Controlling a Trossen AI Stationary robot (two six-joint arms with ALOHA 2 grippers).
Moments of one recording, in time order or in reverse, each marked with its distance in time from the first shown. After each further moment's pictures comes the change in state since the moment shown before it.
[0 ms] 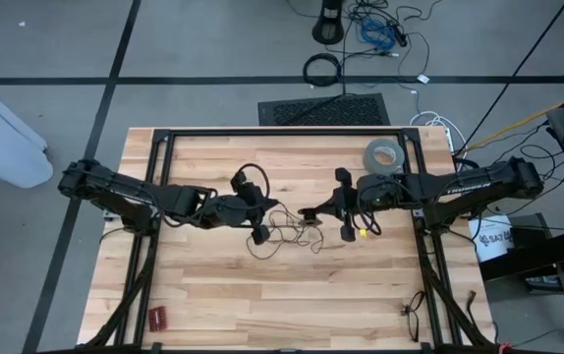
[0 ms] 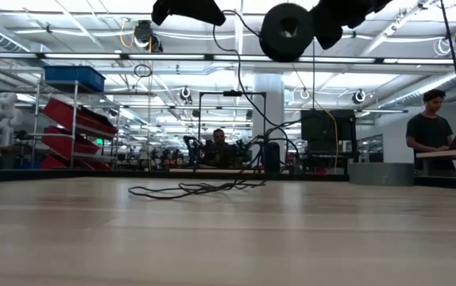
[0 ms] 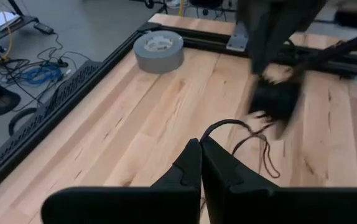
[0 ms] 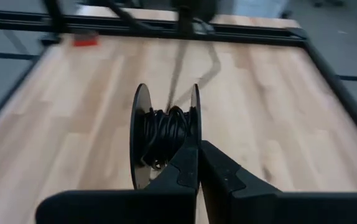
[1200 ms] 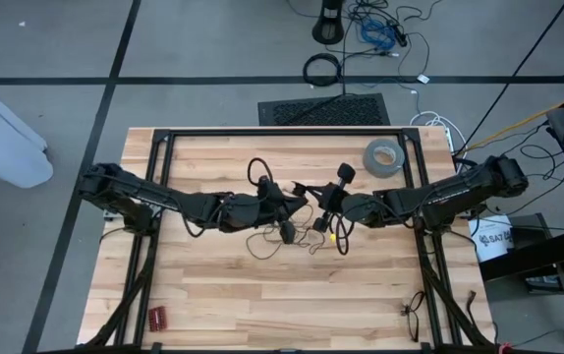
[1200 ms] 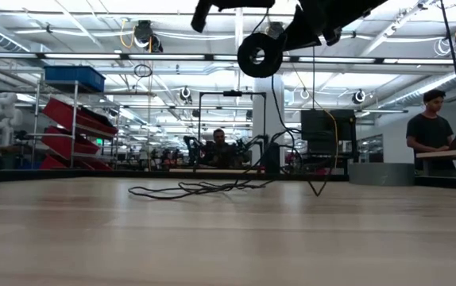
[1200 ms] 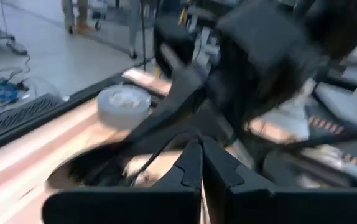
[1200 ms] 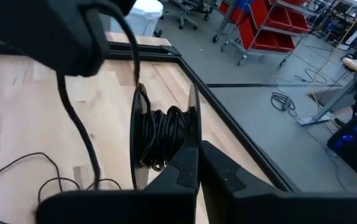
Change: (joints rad) left arm 0.026 0.173 0.012 0.506 0.029 -0.072; right arm 0.105 0.182 0.000 0.241 0.650 0.001
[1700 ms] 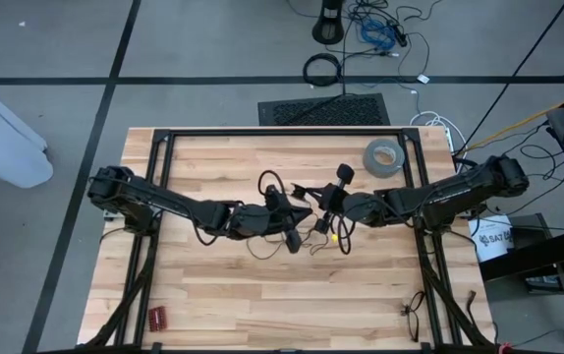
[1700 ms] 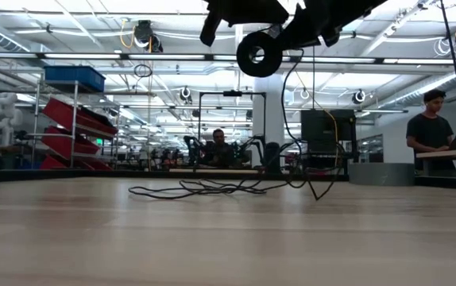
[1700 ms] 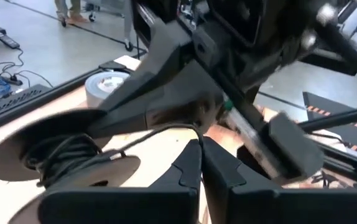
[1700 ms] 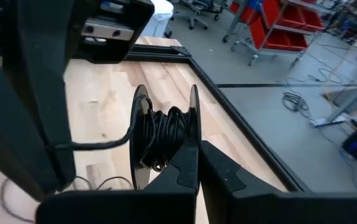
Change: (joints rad) left arm -0.021 0.087 0.000 0.041 0.005 -0.003; right arm 0.000 -0.010 0.000 -0.007 -0.046 0.010
